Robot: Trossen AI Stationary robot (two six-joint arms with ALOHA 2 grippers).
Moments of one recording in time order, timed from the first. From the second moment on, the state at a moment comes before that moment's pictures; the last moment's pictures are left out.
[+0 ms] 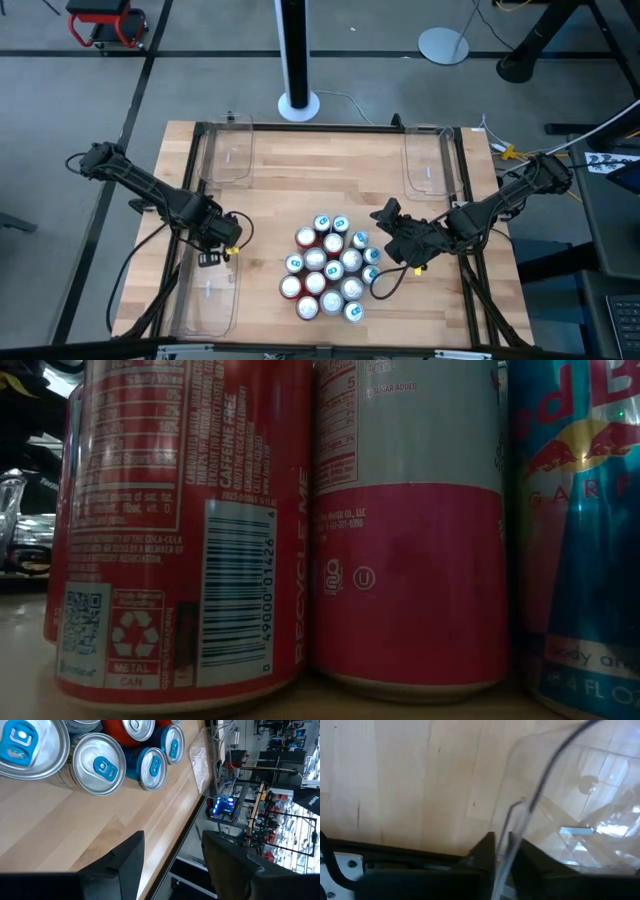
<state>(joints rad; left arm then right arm) -0.42 1.13 0.77 -1.21 0.11 -0.63 0.53 1.30 1.06 -0.71 0.76 -0.74</state>
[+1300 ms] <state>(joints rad) -0.26 1.13 1.51 -1.56 -0.09 -0.51 0.53 1.30 1.06 -0.70 0.76 -0.74</state>
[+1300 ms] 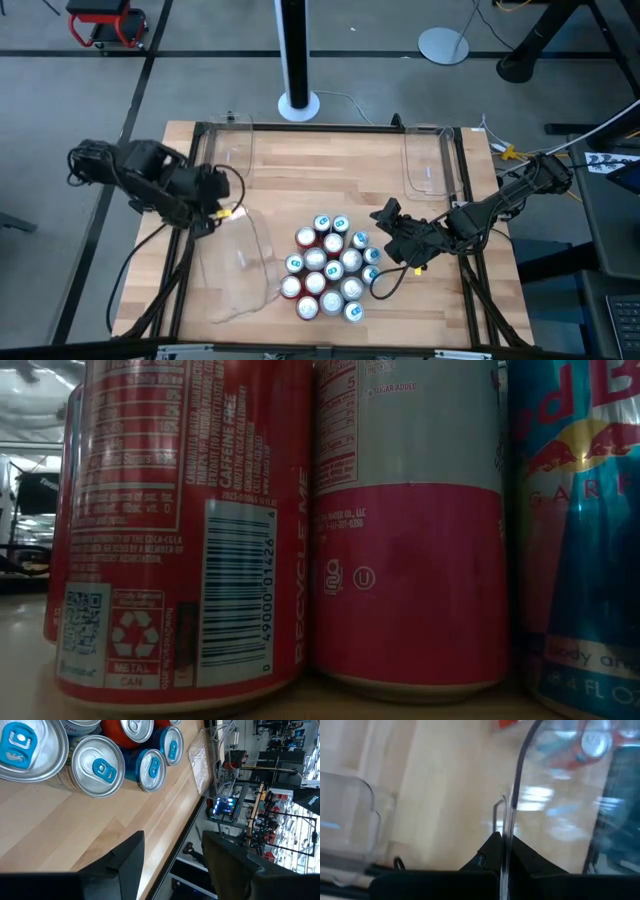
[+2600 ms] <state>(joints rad) 0.69 1.68 1.84 -1.12 -0.10 0.46 0.53 1.30 0.99 -0.70 0.80 -0.68</state>
